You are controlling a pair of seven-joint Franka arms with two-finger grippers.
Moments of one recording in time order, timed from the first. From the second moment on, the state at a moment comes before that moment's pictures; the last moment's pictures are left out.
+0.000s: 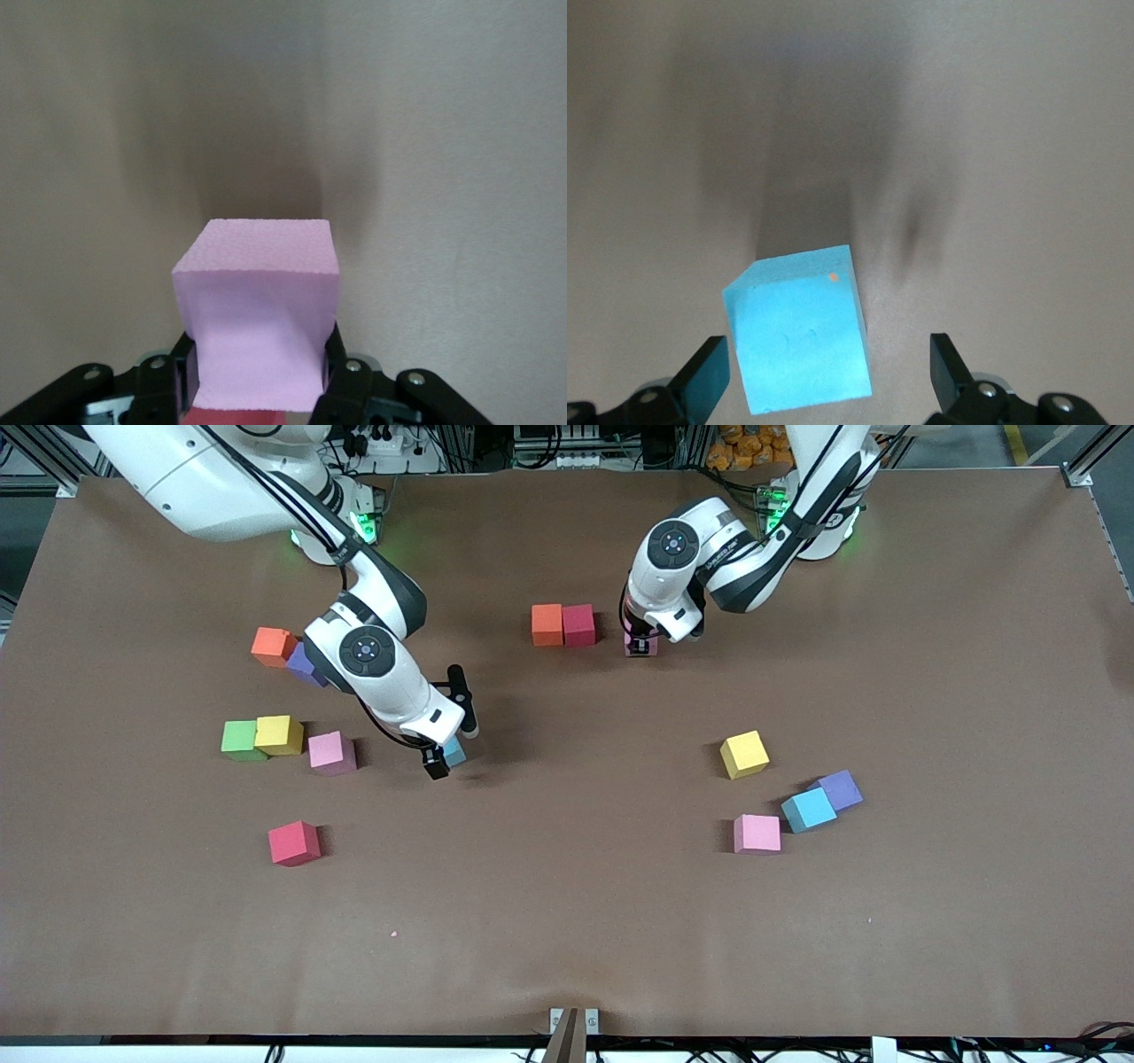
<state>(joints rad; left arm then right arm) -0.14 0.32 -0.76 -2.39 0.06 2.57 -2.48 -0.16 0.53 0.67 -2.05 -0.50 2.44 -1.04</state>
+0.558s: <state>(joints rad) -0.15 0.34 -0.80 -2.40 0.06 2.65 -2.55 -0.16 0.57 0.65 -2.05 -0.51 2.45 -1.05</state>
